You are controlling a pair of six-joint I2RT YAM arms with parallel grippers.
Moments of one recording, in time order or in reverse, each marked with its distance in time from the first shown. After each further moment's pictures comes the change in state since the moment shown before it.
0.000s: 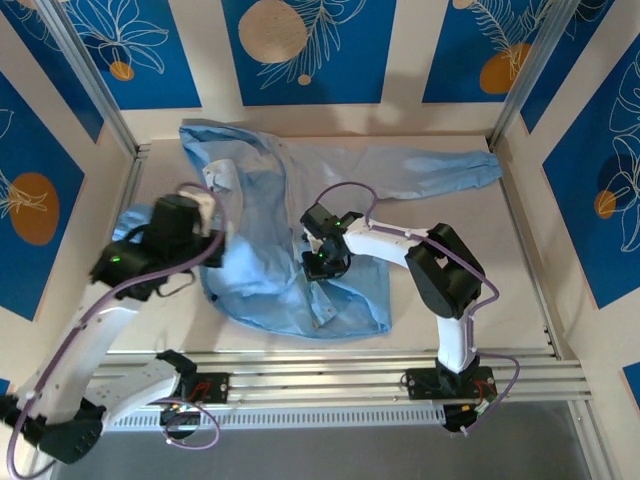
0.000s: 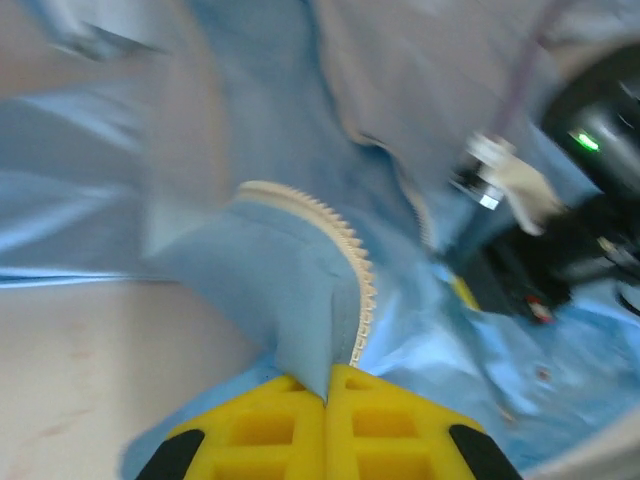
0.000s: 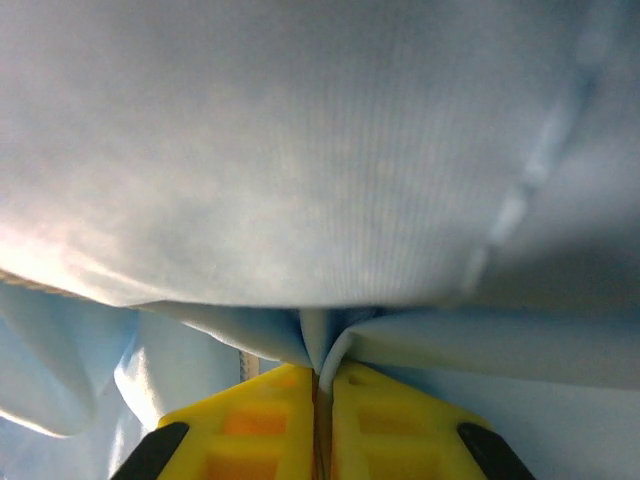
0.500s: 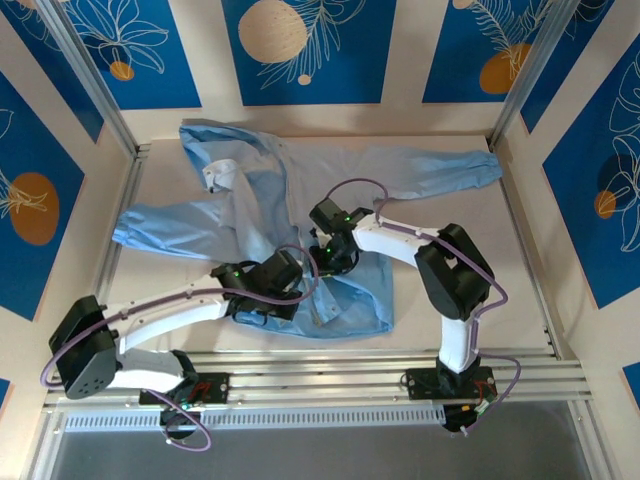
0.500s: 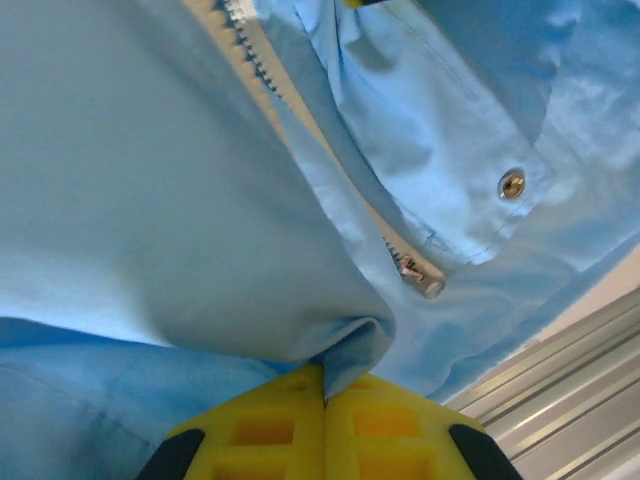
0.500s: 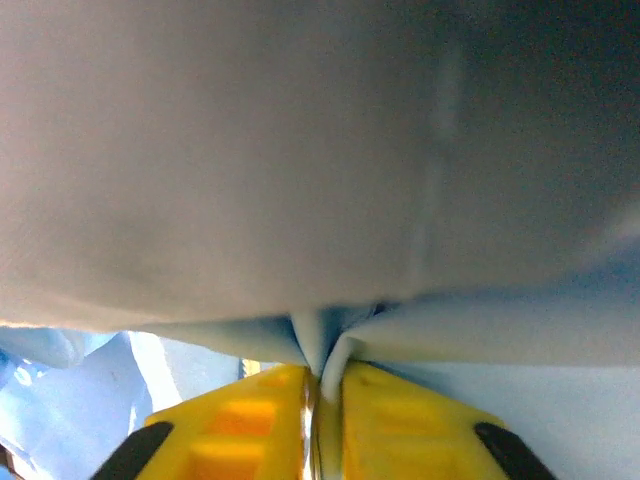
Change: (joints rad) left arm -0.392 0.288 -0.361 0.355 0.068 -0.300; right arm -0.051 -0.055 -0.027 -0.021 -0.013 0.019
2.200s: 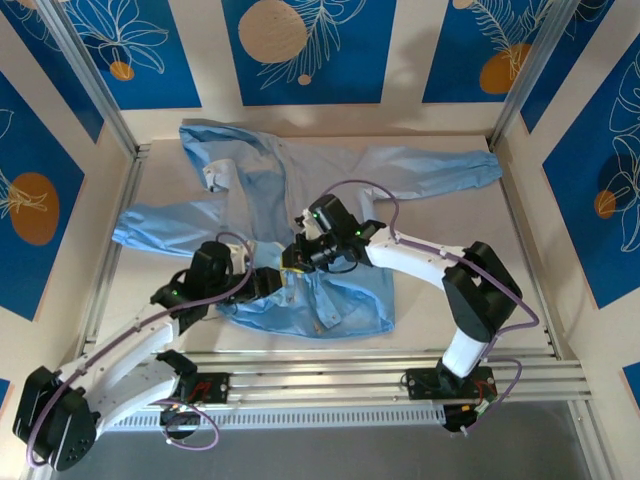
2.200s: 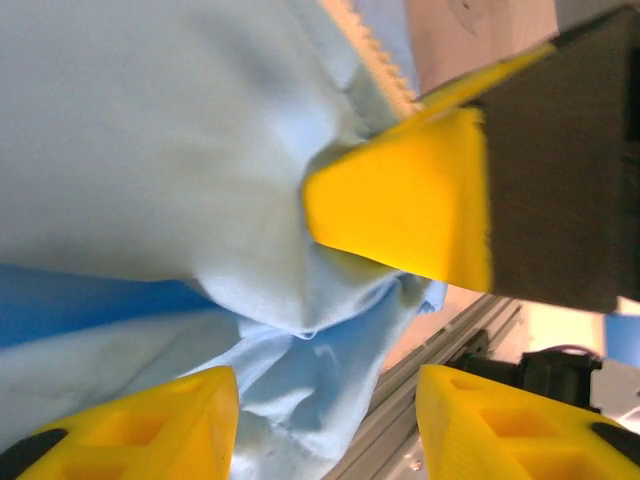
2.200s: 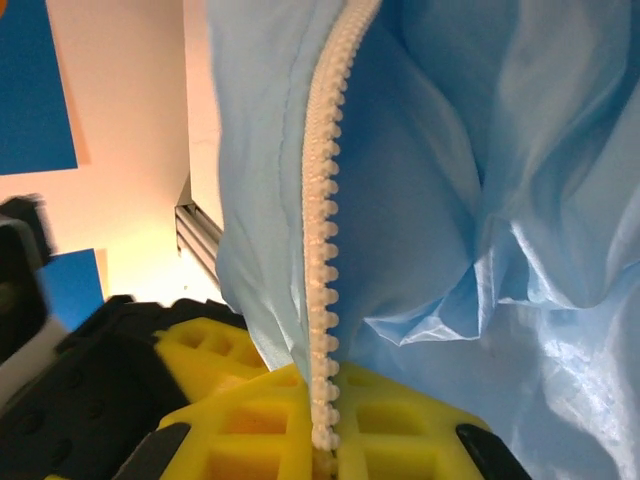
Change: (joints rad) left arm 0.417 -0.369 -0.288 0.374 0.468 -0.177; right arm 0.074 -0.188 -0.112 0.418 -0.312 0.379
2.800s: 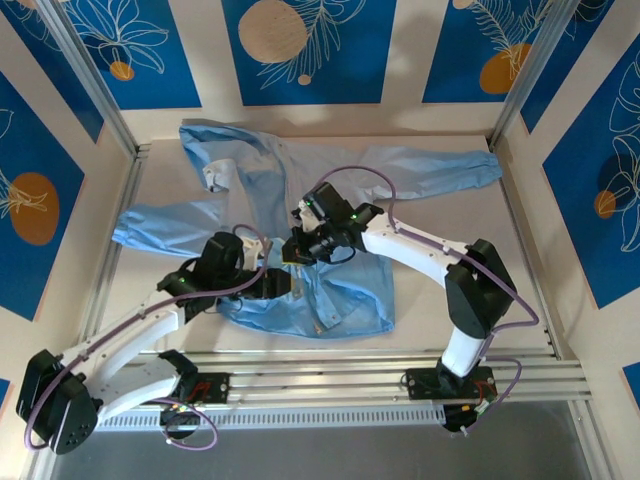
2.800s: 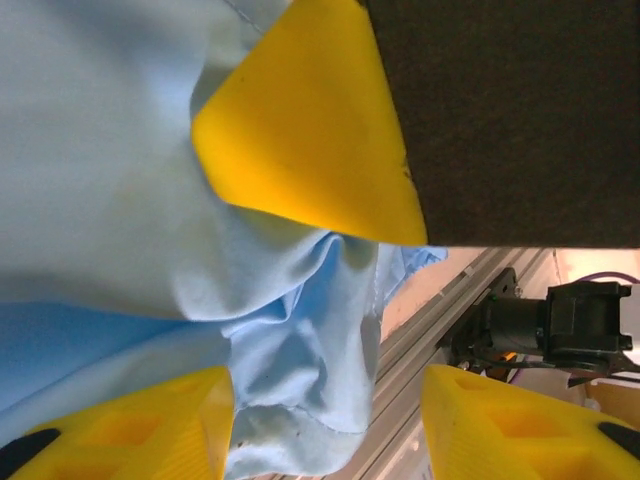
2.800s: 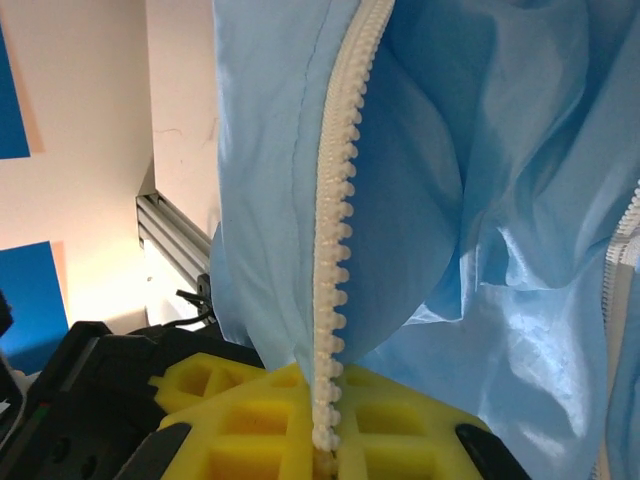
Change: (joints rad) left arm -0.076 0.103 0.084 -0.047 0.026 0.131; right arm 0.001 0.042 0.164 -0.251 0.039 -0.097
